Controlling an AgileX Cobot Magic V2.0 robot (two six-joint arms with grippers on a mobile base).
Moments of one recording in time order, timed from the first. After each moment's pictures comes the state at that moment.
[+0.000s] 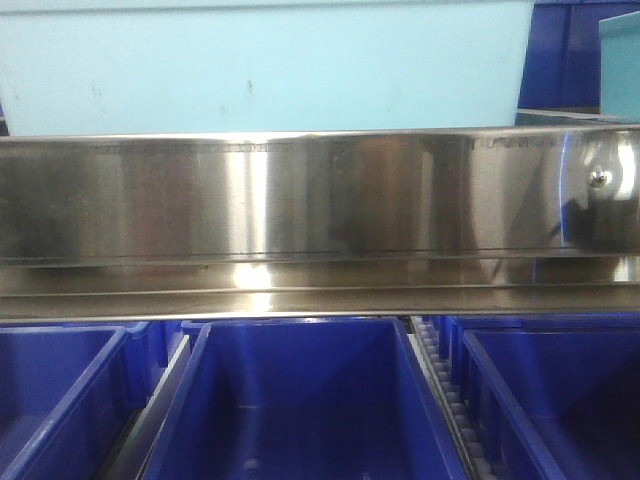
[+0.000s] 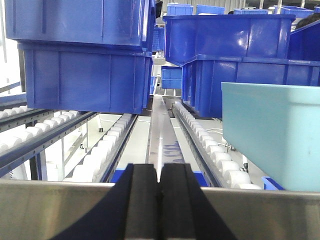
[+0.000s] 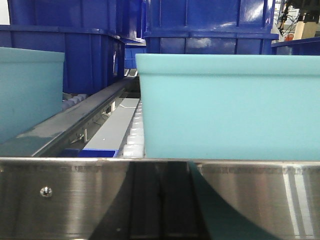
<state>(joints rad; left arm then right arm) 0.02 0.00 0.00 -0.02 -0.02 0.00 0.04 0.00 0.00 0.06 0.06 -0.05</state>
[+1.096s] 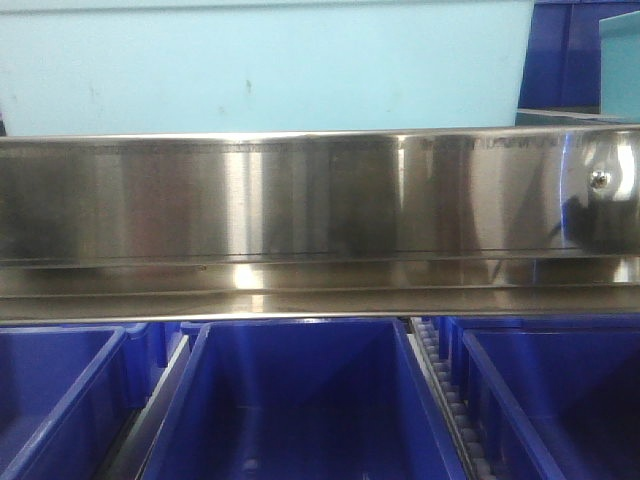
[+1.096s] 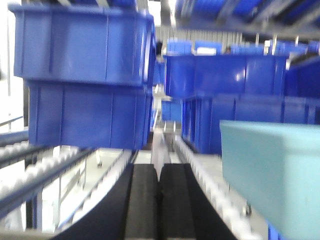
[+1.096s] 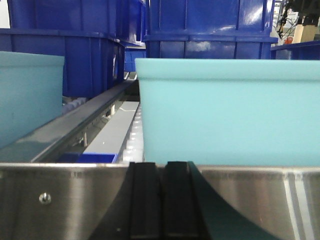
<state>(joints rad) 0.02 0.00 0.00 -0.03 -0.17 0.00 0.04 0.00 0.00 0.06 0.04 -0.05</state>
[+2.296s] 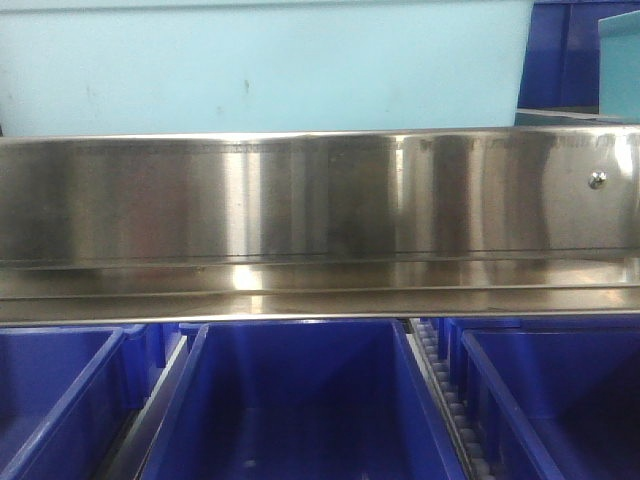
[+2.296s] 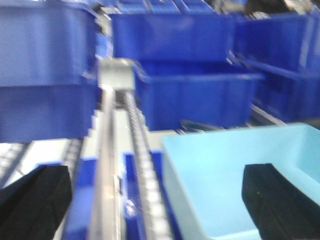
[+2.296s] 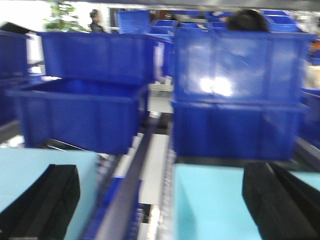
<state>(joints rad) -0.16 0.65 -0.96 0.00 0.56 0.00 0.15 0.58 -0.79 0.06 0.29 -0.05</state>
